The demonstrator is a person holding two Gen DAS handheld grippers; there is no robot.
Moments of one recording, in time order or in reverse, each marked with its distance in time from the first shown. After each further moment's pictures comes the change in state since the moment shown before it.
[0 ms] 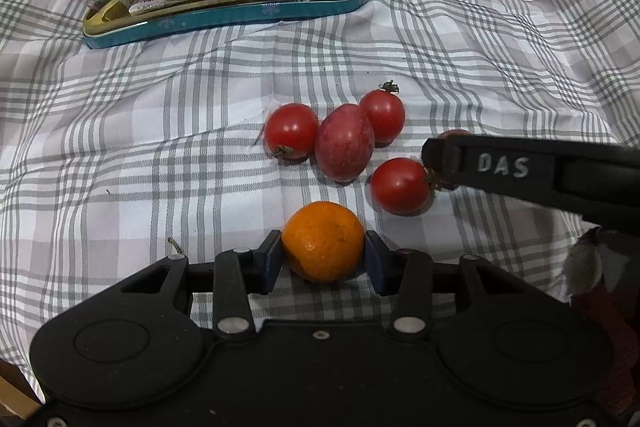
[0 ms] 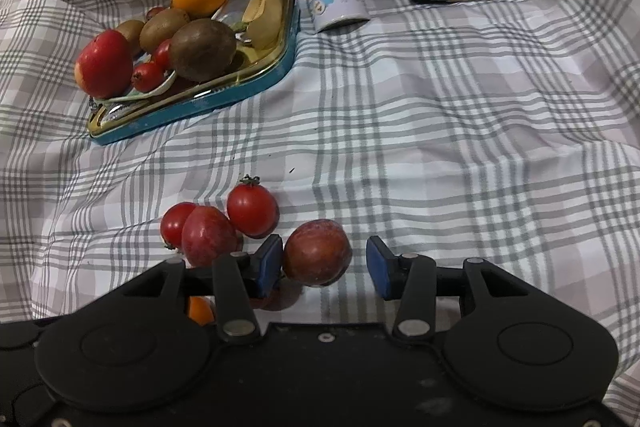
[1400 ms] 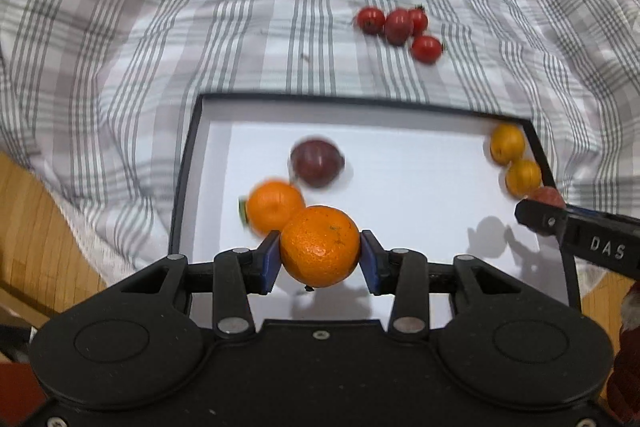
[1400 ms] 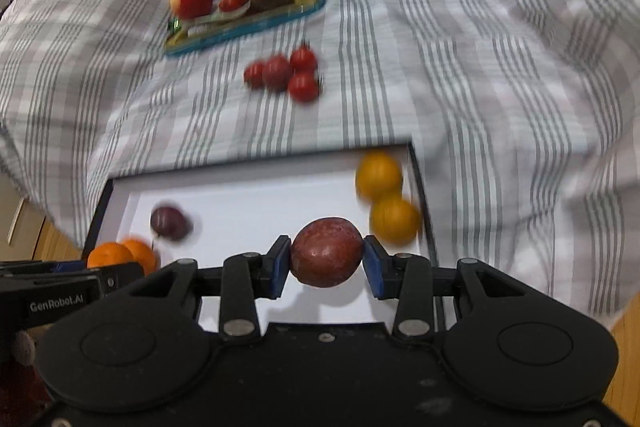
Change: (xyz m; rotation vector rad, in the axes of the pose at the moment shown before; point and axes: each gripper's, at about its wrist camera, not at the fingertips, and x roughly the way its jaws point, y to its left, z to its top) left arm -0.127 0.047 -0.156 -0.098 -0.004 0.013; right arm -0.163 0.011 -0.174 -0.036 0.022 0.002
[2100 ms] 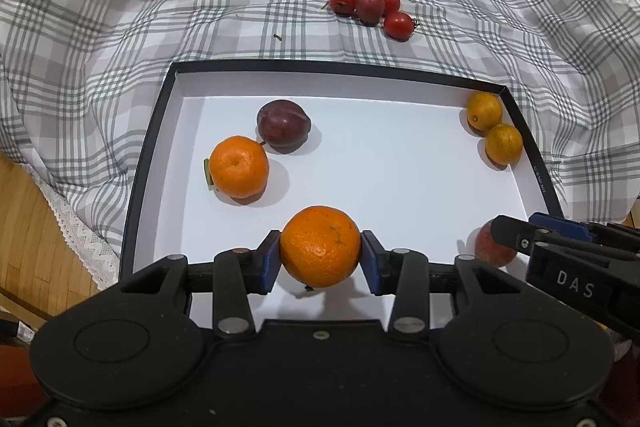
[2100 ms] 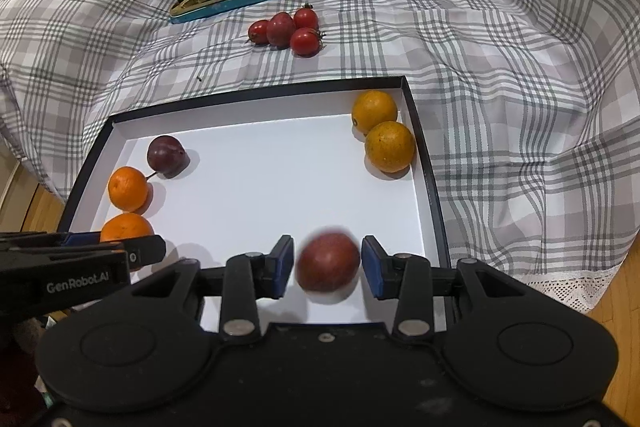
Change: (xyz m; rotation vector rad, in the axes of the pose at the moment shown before) left arm 0.000 -0.020 -0.031 0.025 -0.043 -0.006; right arm -0.009 0.009 -0.045 -0.057 -0.025 -0.039
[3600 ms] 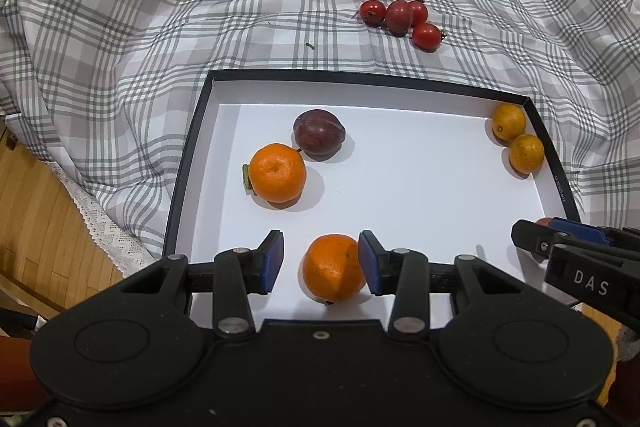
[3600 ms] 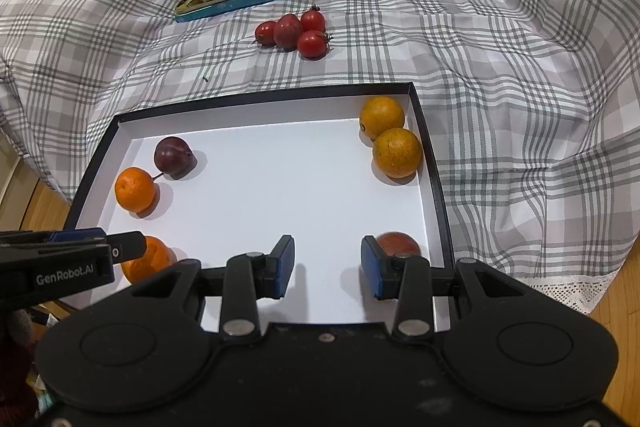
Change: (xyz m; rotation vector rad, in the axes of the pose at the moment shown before) left arm -0.008 0.010 0.003 -0.022 -0.009 0.064; right arm 0.001 0.000 0.006 -0.014 0.015 0.004
